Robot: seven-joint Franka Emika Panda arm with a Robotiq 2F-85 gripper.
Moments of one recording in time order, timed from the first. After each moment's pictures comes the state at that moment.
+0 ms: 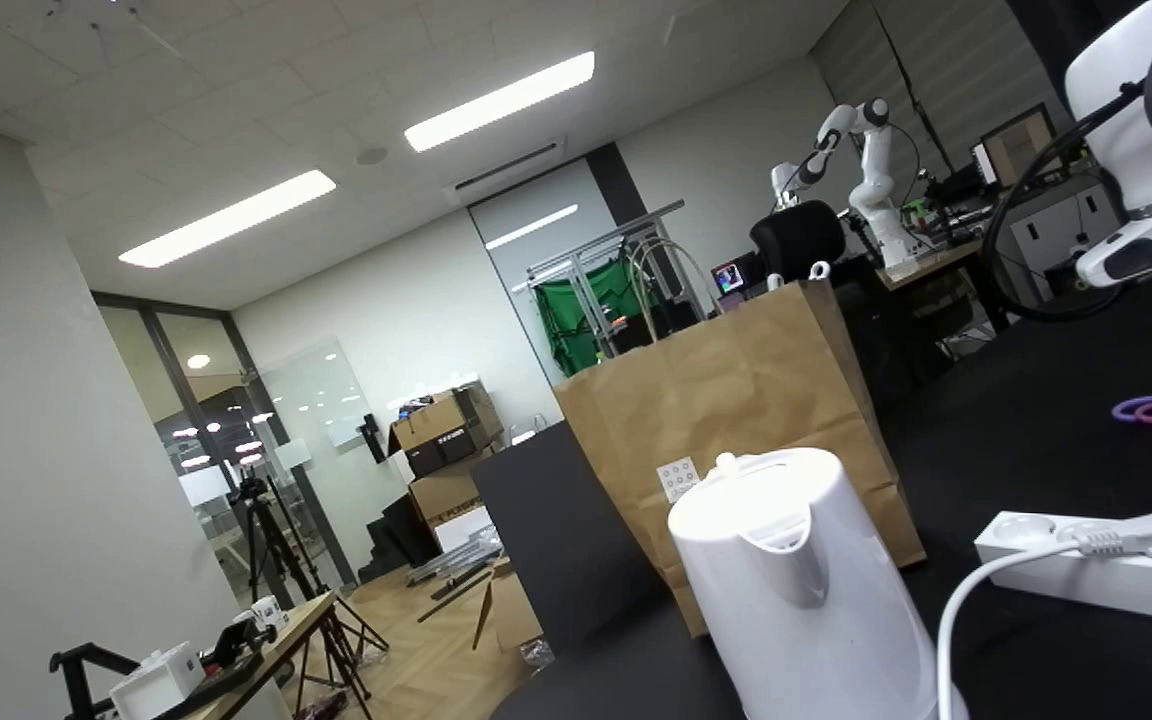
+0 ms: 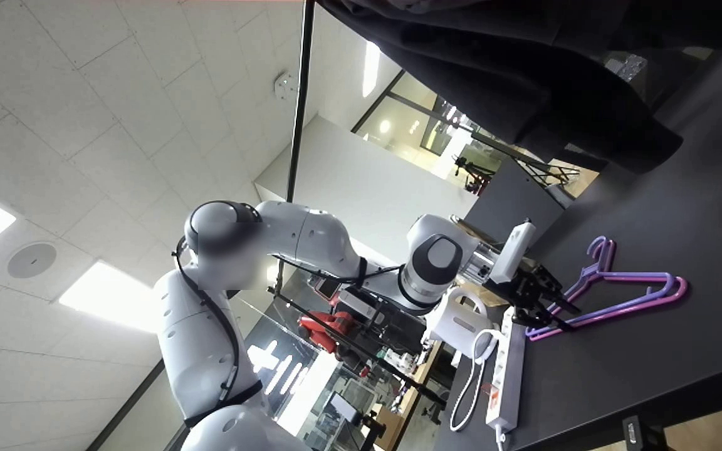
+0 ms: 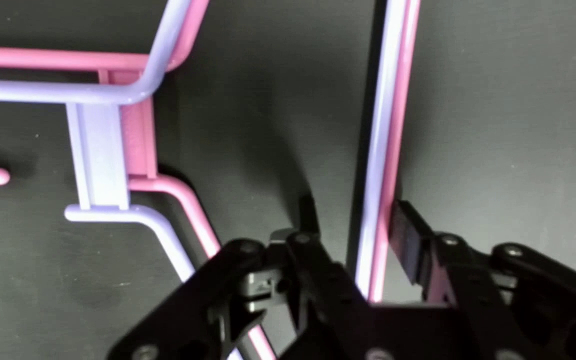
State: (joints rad) arm -0.18 0.51 0.02 -2.33 -0.06 2.79 -1.40
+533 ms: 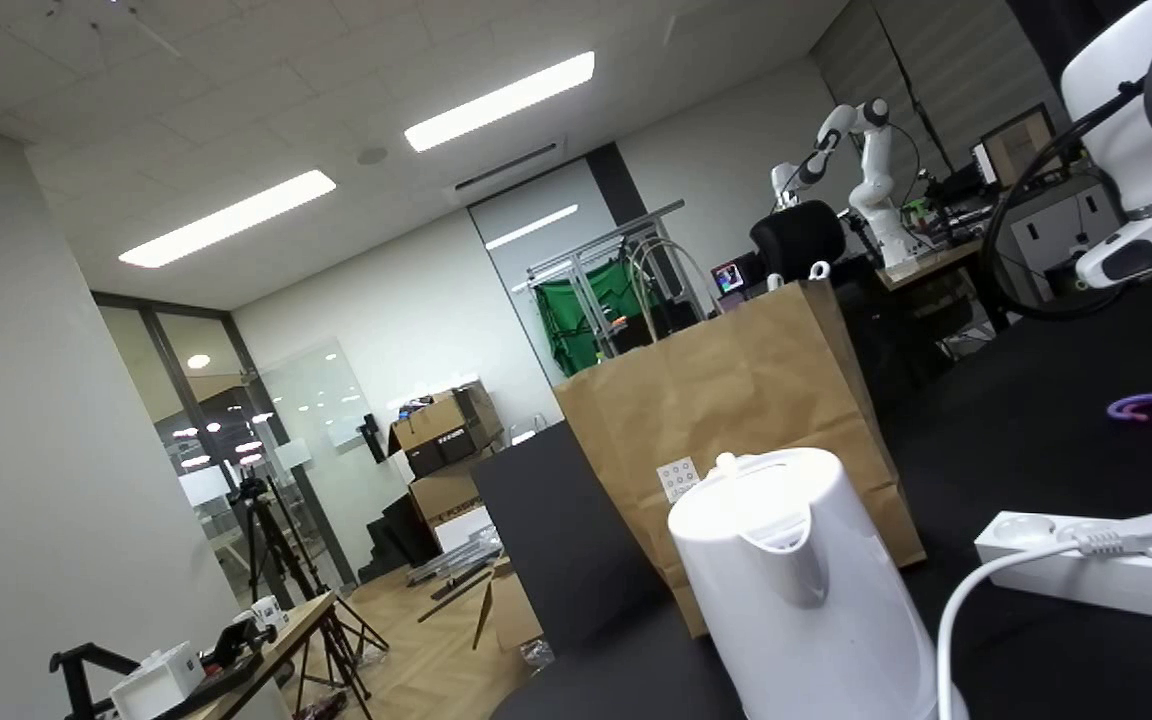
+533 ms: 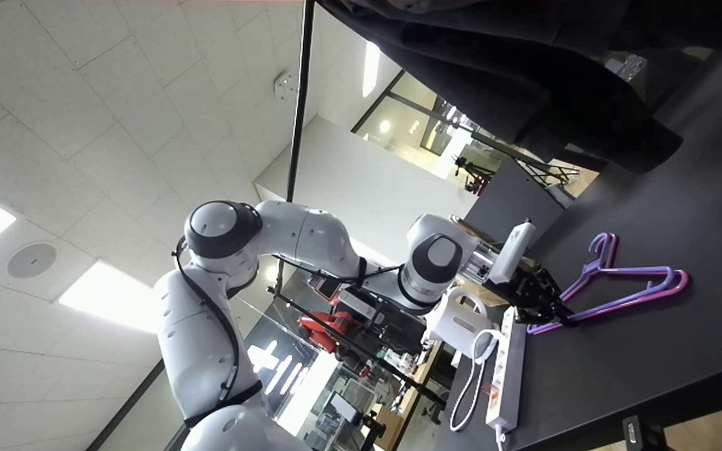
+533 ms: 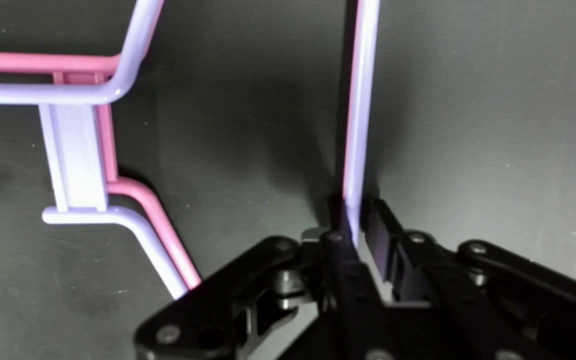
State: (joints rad) arm -0.18 0.51 0.02 -2.33 -0.08 2.78 -1.36
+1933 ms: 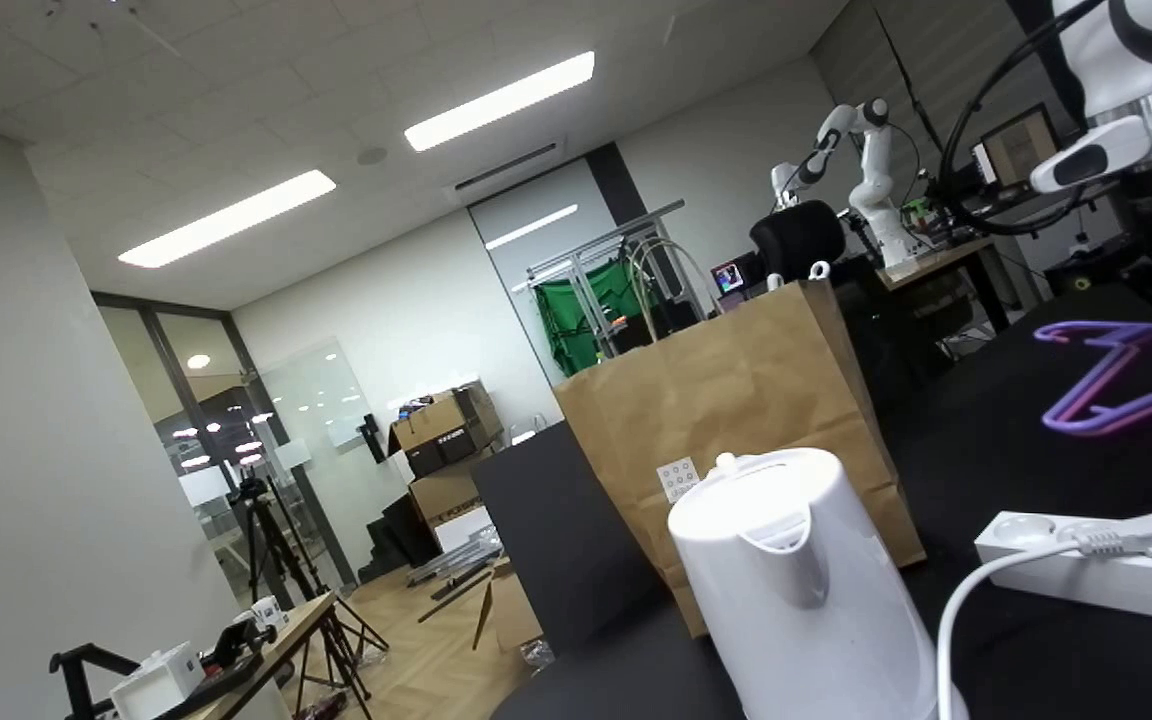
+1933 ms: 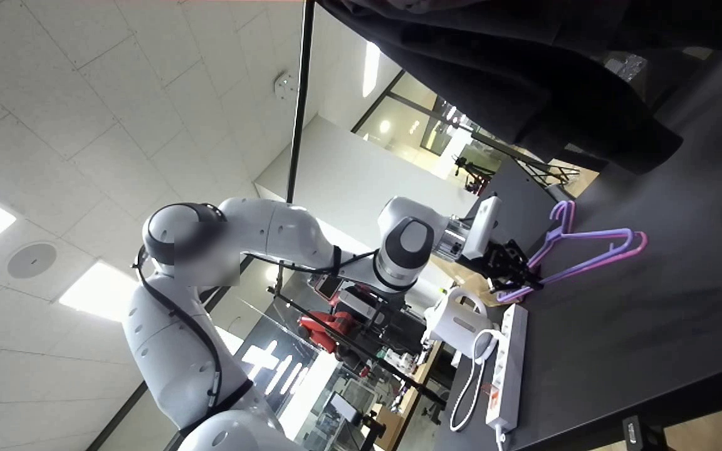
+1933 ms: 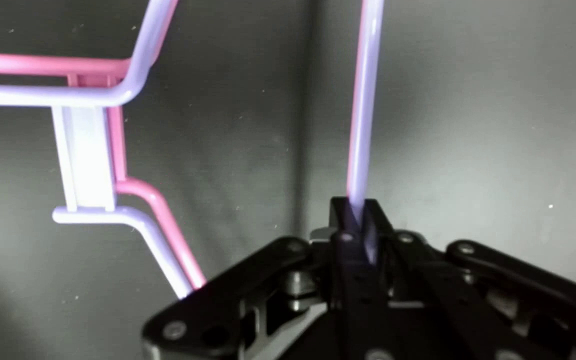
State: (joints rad) arm -0.30 0.35 0.12 -2.38 -0.03 2.82 -1.43
